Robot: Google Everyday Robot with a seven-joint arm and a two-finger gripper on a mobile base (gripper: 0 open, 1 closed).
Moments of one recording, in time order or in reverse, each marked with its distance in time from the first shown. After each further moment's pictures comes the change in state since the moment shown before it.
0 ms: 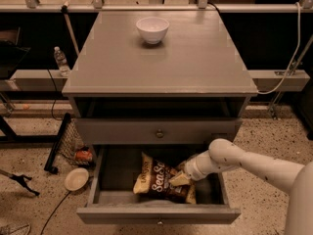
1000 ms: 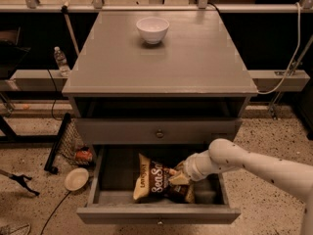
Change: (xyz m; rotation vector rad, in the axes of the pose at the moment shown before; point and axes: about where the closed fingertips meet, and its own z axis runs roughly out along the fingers) arm -0.020 0.015 -0.020 0.035 -0.013 -0.064
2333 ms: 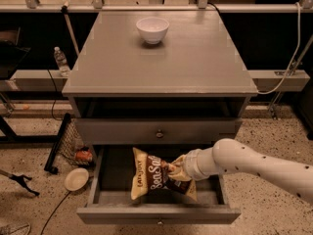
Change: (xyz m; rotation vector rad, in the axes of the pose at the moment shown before) arm -0.061 0.037 -0.068 0.144 -0.006 -0.199
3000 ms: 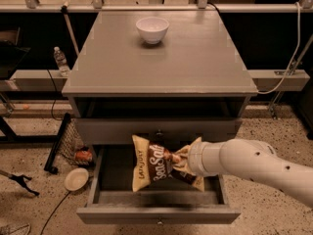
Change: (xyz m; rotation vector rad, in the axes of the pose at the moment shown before) arm -0.054 0.002 -0.081 0.182 0.057 -0.148
